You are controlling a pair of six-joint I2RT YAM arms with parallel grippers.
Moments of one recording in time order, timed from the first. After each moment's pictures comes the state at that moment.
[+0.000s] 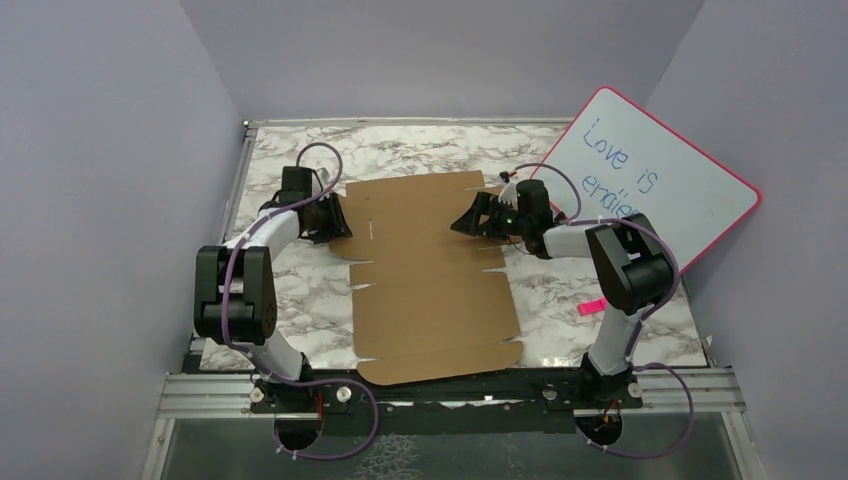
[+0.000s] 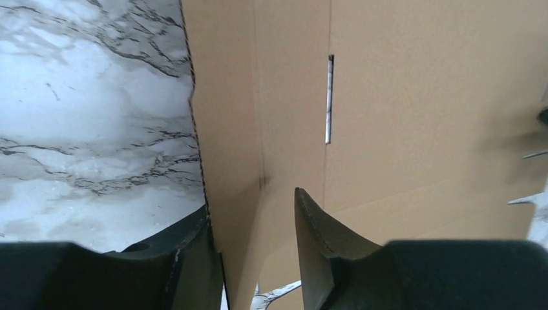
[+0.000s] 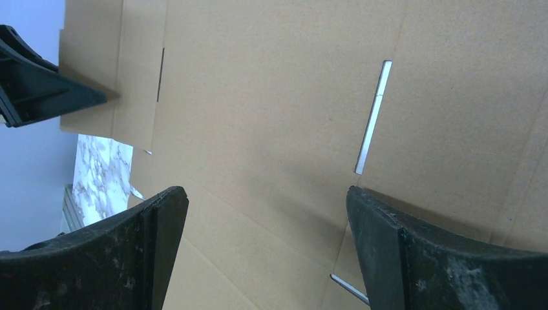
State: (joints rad) left arm 0.01 1.63 0.99 -0.33 0.35 -0.28; right arm 0.35 1.86 0.86 0.47 -0.52 0.56
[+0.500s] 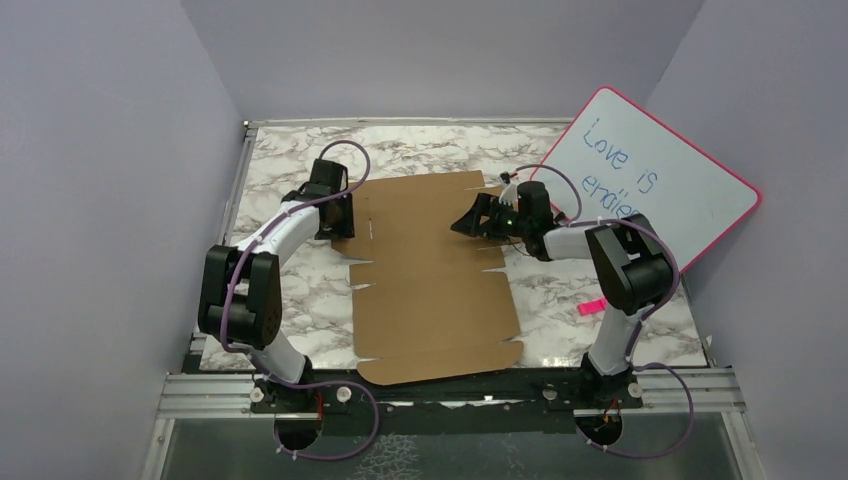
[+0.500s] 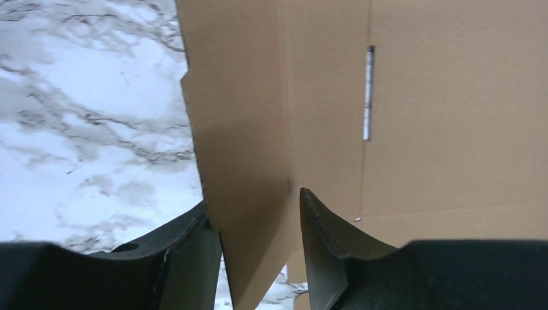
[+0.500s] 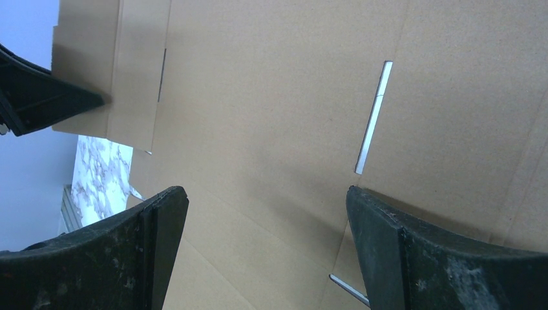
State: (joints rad) left arm -0.19 1.63 1.08 -0.49 -0.05 -0.24; right arm 0.35 1.86 0.83 0.51 -0.52 0.56
